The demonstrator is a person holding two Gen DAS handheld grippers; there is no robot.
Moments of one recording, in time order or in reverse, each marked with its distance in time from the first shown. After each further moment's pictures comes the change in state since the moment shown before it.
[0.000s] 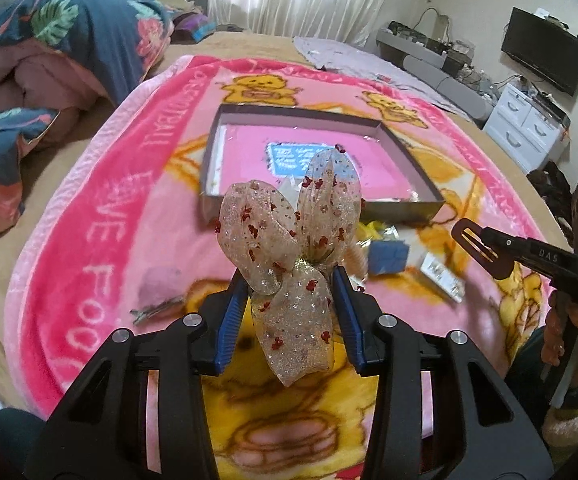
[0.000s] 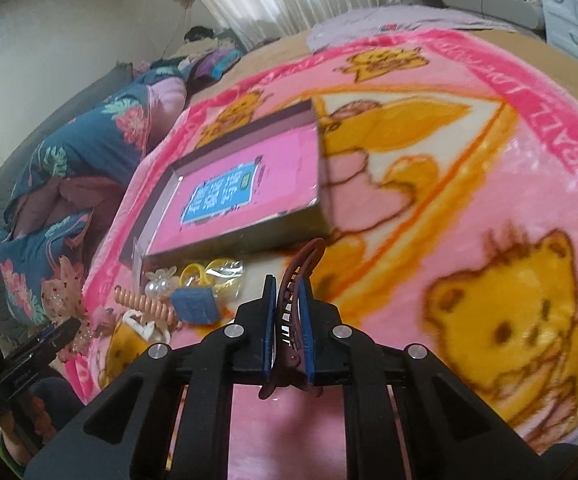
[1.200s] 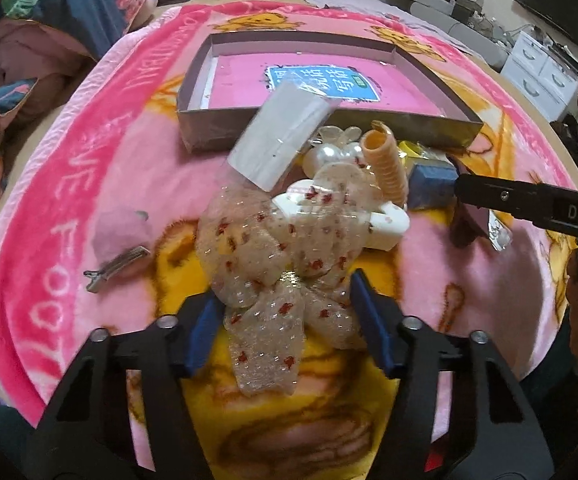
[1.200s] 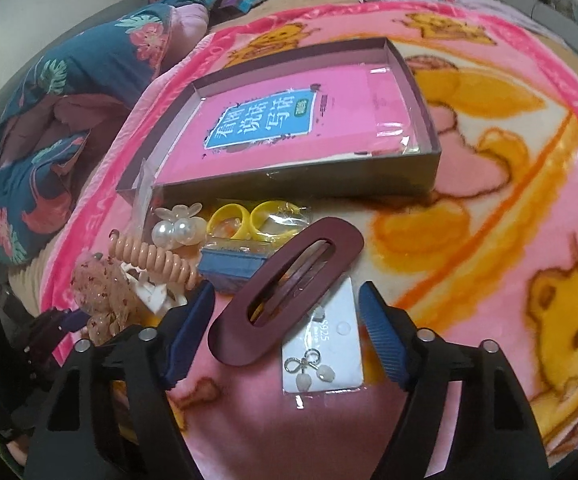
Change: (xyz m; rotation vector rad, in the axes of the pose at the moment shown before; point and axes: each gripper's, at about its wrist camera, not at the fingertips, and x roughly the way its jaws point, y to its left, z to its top) left arm 0.059 0.000 -0.034 0.050 0.172 0.068; right arm 0.080 0.067 -0.017 -0.143 0.238 -0.026
